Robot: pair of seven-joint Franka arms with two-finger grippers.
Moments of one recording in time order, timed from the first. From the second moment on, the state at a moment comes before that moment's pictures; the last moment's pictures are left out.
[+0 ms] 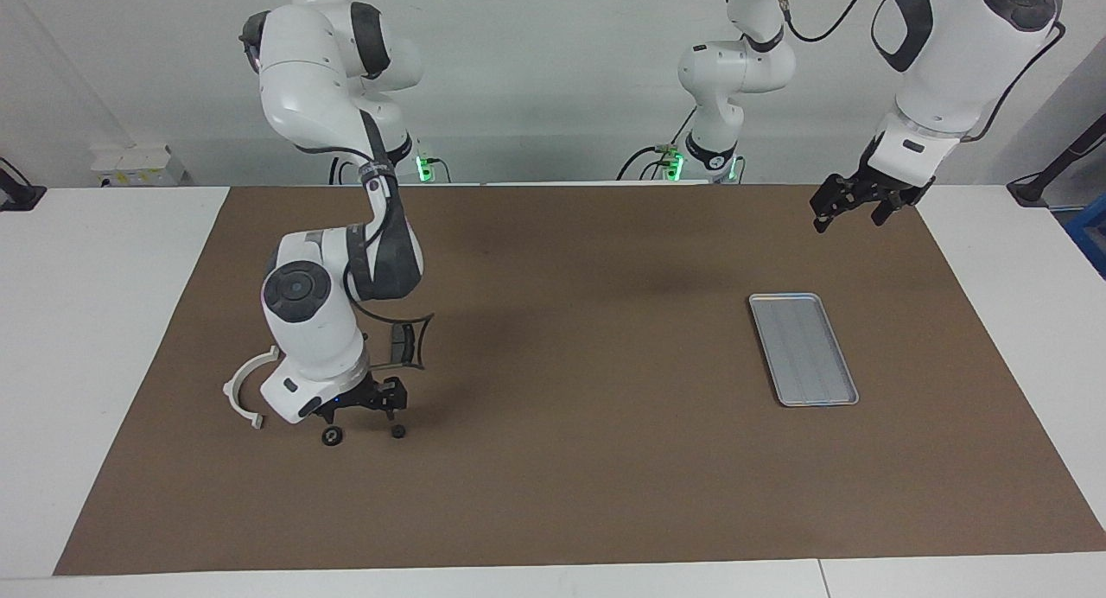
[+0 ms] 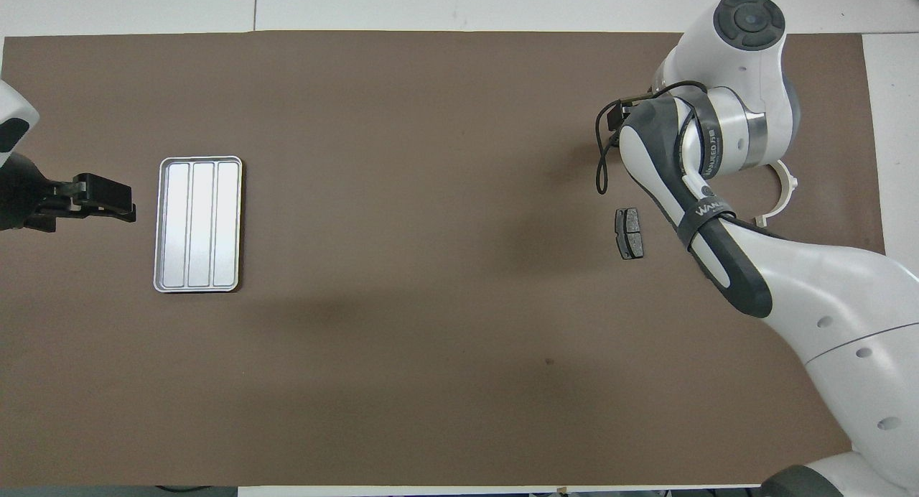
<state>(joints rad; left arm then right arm) -0.04 -0.03 -0.03 -1.68 0.01 1.62 -0.11 0.10 0.62 0.03 -1.34 -0.10 1.99 0.11</state>
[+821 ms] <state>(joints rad) -0.04 -0.03 -0.03 -1.68 0.01 1.62 -0.11 0.03 0.11 0.03 -1.64 -0.06 1.79 0.03</state>
